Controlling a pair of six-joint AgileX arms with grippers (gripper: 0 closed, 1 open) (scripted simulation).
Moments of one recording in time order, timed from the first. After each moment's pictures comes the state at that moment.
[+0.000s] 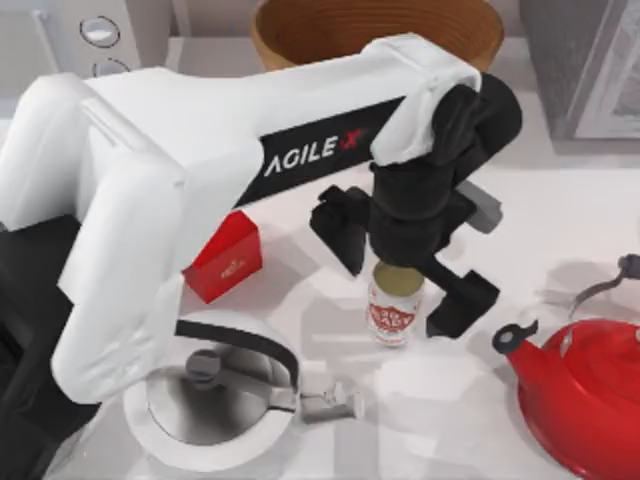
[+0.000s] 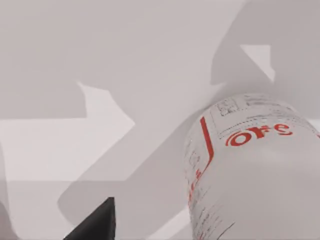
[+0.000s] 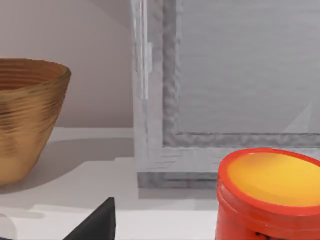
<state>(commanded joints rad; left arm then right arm) -0.84 2.35 1.99 -1.21 0.00 -0.02 0.00 0.00 0.00 0.00 0.00 0.00</state>
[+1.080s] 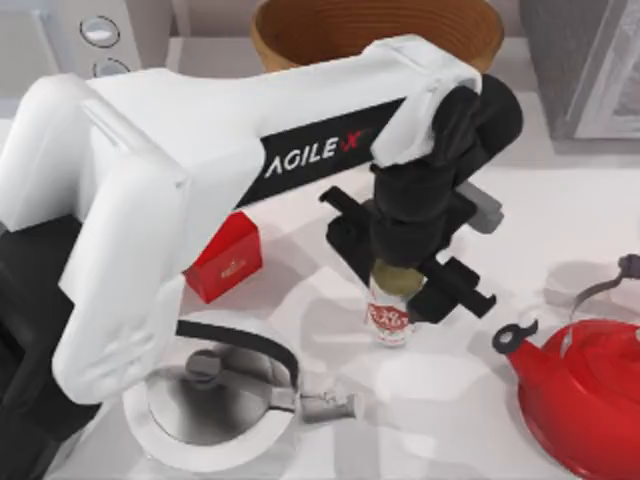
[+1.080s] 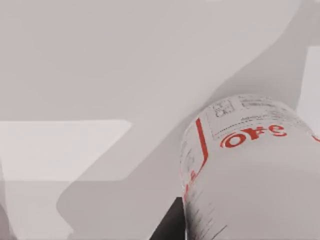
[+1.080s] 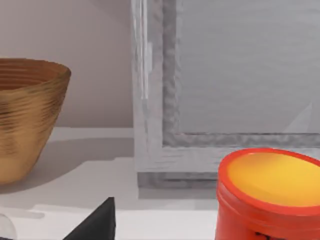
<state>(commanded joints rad) -0.84 2.35 1.99 -1.21 0.00 -0.02 0.00 0.00 0.00 0.00 0.00 0.00</state>
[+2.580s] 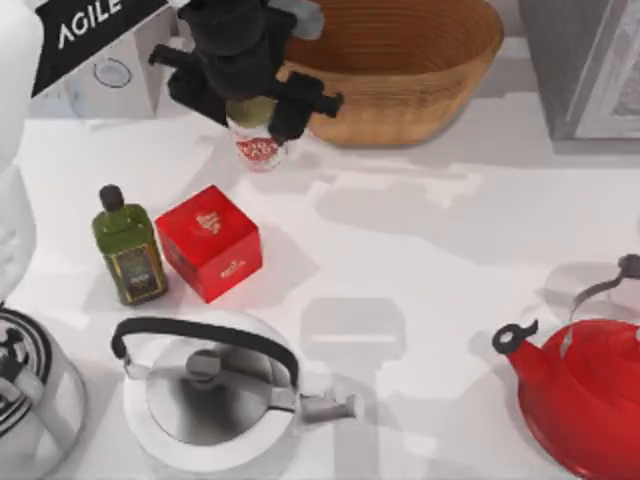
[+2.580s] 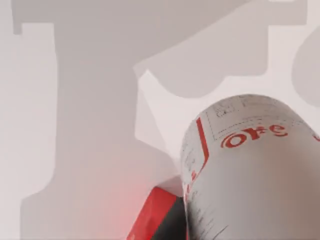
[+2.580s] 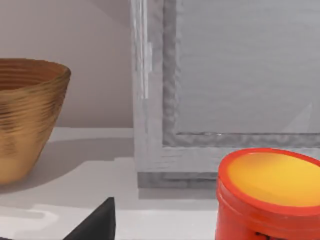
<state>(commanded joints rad) -0.46 2.25 2.10 -1.16 -0.04 -0.03 0.00 0.00 0.00 0.00 0.00 0.00</state>
